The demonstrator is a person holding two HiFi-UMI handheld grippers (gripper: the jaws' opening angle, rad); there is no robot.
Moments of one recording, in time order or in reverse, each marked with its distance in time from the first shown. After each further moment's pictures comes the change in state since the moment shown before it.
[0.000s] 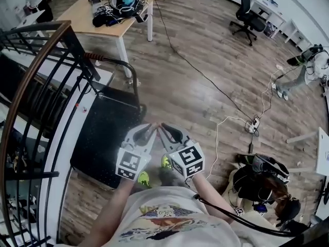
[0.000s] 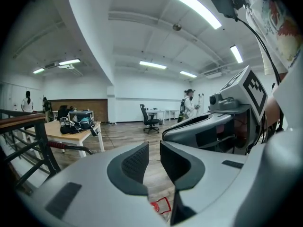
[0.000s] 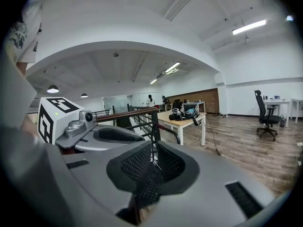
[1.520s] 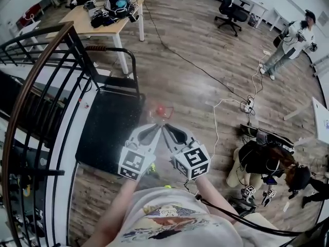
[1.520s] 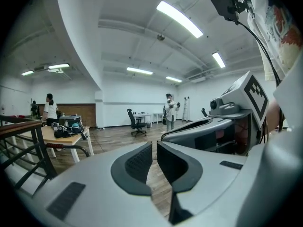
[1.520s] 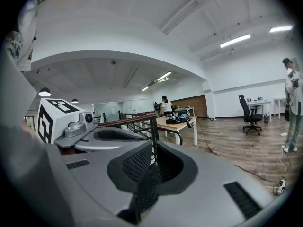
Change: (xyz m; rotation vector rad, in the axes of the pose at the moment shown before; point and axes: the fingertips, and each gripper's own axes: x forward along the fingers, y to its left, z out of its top) left arm -0.183 -0.150 -0.014 0.063 -0.047 -0.123; right arm -0.160 0.173 -0.041 0.050 -0.095 -0.131
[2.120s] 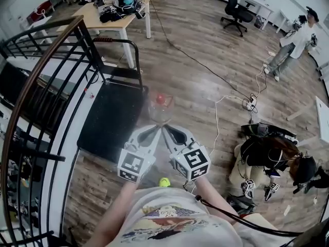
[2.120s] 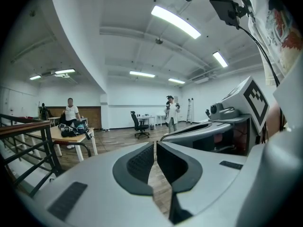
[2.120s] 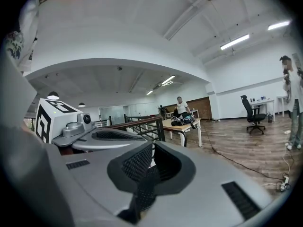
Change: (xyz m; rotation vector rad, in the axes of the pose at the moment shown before) left arm -0.061 -0.125 -0.014 -0.012 -0.020 0.073; right arm -0.122 0.048 -0.042 0.002 -0.041 0.057
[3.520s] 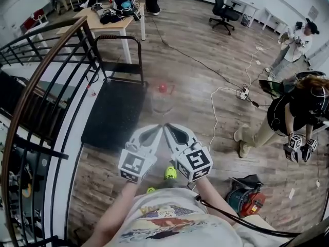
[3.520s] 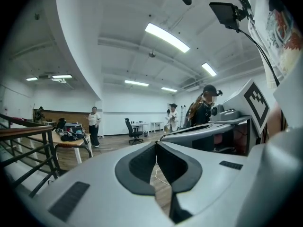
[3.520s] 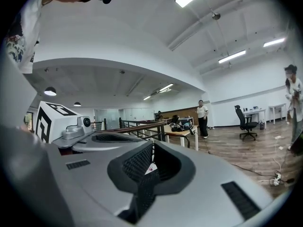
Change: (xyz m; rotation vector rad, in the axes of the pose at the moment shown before) left arm -0.192 -0.081 0.014 0.024 -0.094 -0.069; right arm -0.108 0.181 0.007 -0.036 -0.082 -0.087
